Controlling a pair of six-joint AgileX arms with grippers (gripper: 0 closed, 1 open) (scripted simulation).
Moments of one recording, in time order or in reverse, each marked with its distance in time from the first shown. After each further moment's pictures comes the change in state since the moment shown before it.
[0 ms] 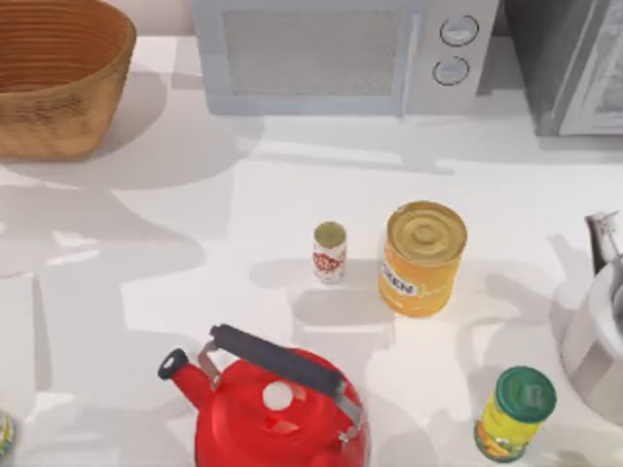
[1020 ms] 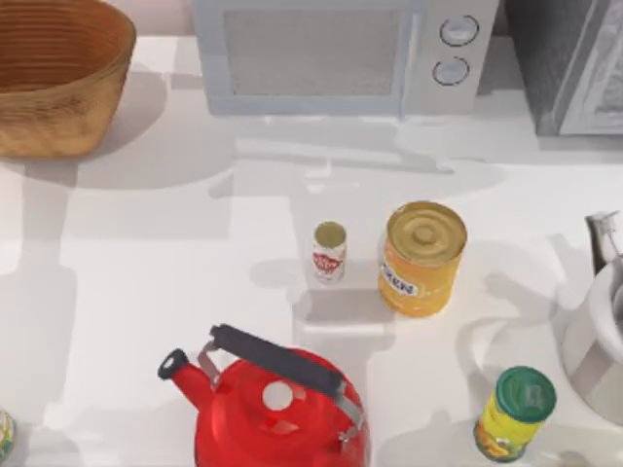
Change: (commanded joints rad) left arm -0.296 -0.017 0.564 -0.734 -0.099 -0.055; right arm 0.000 0.000 0.000 0.000 0.000 0.000
